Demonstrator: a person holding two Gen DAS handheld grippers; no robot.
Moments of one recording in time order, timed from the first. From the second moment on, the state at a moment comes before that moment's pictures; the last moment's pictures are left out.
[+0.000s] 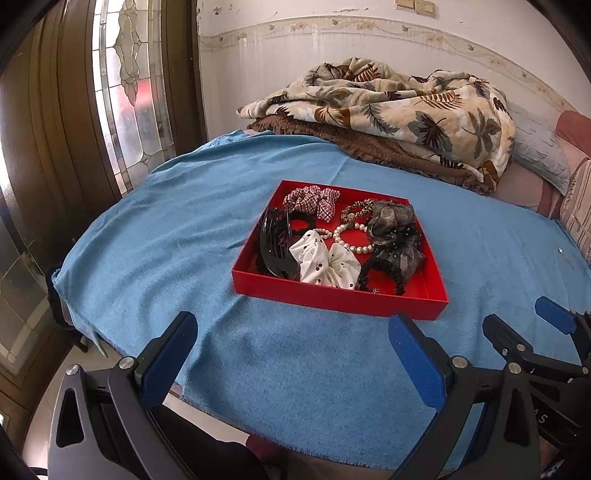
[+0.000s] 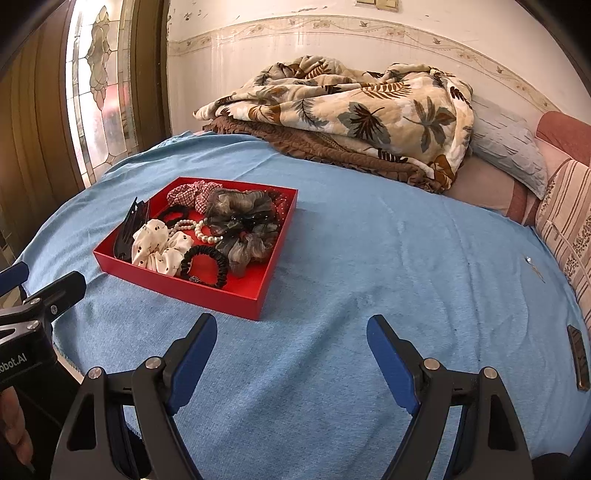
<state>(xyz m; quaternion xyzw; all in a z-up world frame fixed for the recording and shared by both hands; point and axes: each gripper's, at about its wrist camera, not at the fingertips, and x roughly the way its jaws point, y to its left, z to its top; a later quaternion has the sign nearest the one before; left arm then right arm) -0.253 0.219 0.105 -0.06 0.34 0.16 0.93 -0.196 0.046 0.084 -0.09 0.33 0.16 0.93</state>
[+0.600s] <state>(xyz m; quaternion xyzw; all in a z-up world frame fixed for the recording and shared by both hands) -0.251 0.213 0.107 -0.04 0.35 0.17 0.92 -0.199 0.037 0.089 -0.08 0.32 0.17 0.93</state>
